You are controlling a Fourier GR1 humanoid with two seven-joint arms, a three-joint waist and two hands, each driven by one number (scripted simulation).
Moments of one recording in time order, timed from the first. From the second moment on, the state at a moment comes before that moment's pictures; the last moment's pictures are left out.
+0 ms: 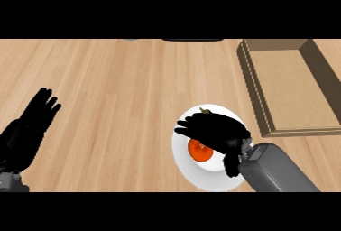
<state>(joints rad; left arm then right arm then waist) 0.00 0.29 0.13 -1.69 0.28 -0.03 0.28 -0.43 -0.26 0.51 -1.55 0.94 0.72 -0.12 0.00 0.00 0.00</state>
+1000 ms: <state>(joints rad) -0.04 0.24 0.18 -1.64 0.24 -0.08 0.27 -0.40 -0.18 0.51 -1.38 1.17 0.64 -0.21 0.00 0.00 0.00</state>
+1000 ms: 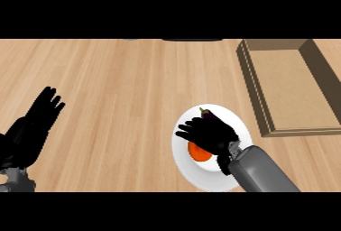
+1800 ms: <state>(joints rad) -0.02 0.22 0.20 -1.68 0.23 -0.10 0.29 -0.39 -0.10 0.47 -1.25 1.28 0.52 -0.31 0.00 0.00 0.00</state>
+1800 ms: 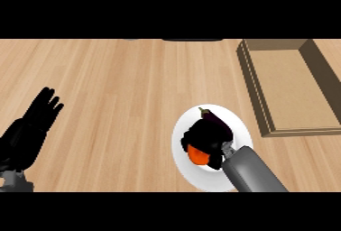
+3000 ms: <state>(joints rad) -0.09 0.20 0.18 -1.65 0.21 -0.12 0.28 -0.87 -0.01 -0.24 -0.83 1.30 0.16 0.66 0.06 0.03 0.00</state>
